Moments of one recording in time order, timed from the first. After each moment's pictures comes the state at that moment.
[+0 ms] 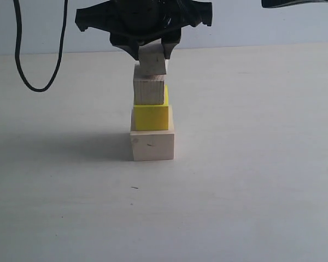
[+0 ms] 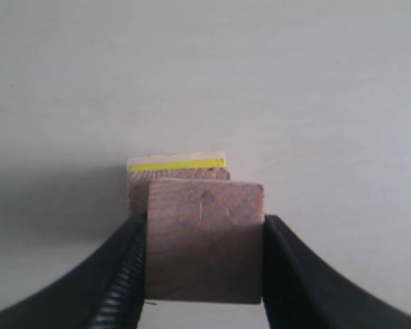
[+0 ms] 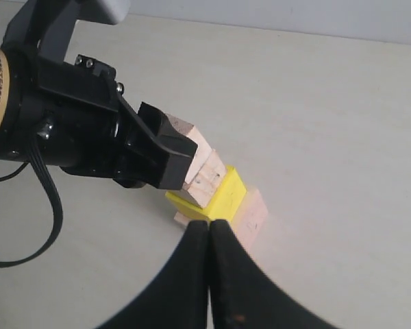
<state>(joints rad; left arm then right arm) -0.84 1.92 -1.87 0.25 1.22 -0.79 0.24 1.15 -1.13 0.63 0.89 -0.39</state>
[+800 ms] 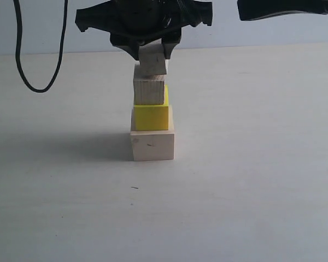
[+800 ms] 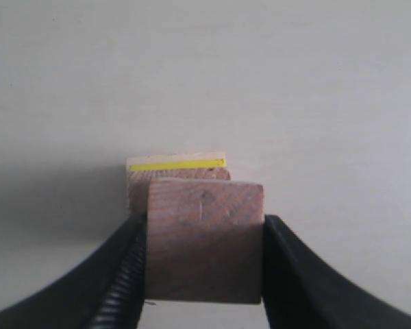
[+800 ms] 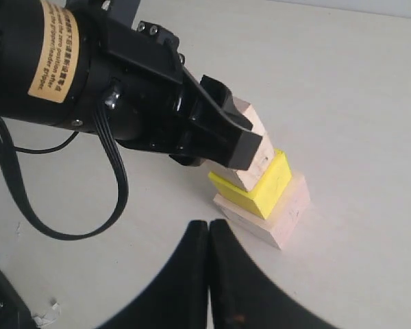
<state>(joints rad) -0.84 1.92 -1.87 0.25 1.22 -0.80 0.32 1.15 -1.13 0.66 0.92 -0.39</state>
